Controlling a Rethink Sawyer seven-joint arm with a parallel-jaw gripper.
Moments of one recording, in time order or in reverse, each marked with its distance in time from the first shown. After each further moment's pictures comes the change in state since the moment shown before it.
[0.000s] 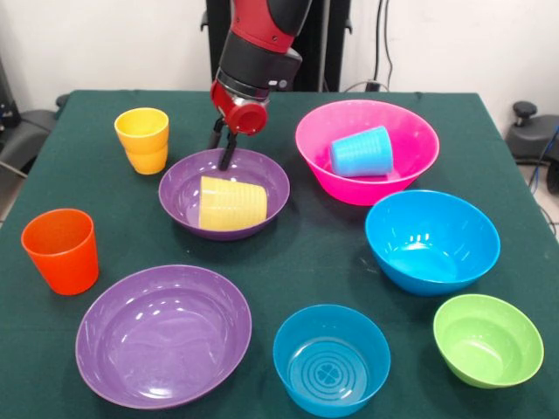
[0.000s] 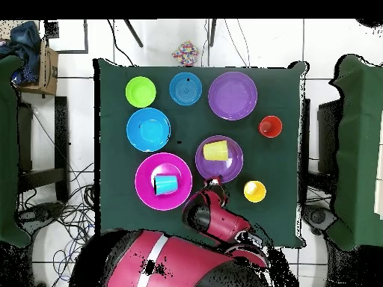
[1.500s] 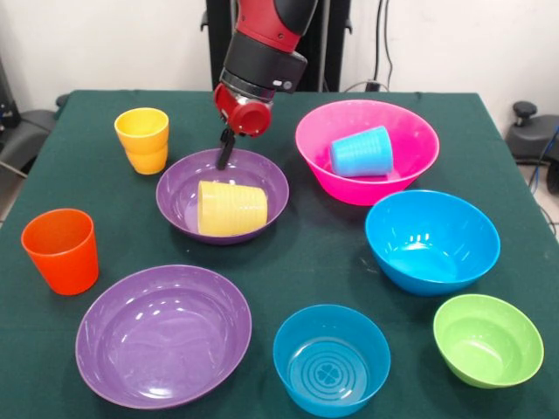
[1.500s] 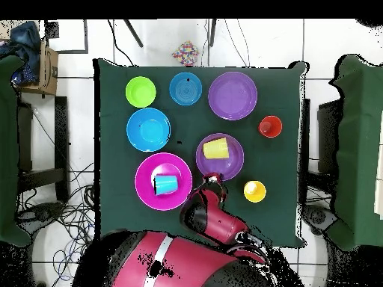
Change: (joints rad) arm -0.013 -0.010 0.038 0.029 0.027 -0.120 0.022
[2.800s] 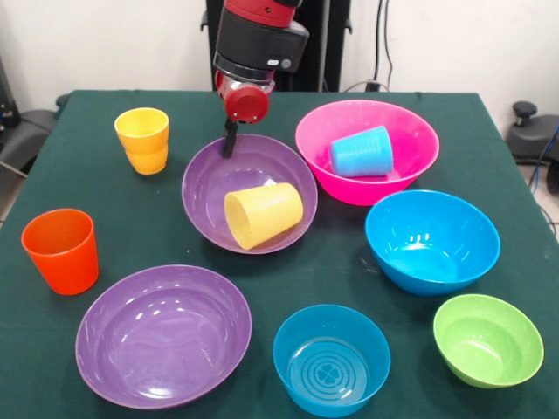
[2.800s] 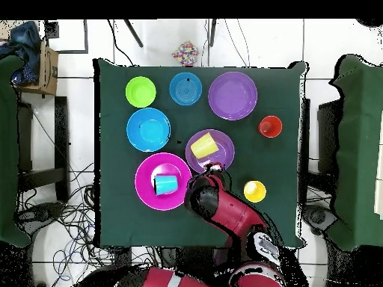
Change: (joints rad) arm -0.033 -0.166 0.037 -0.049 0.053 0.367 0.000
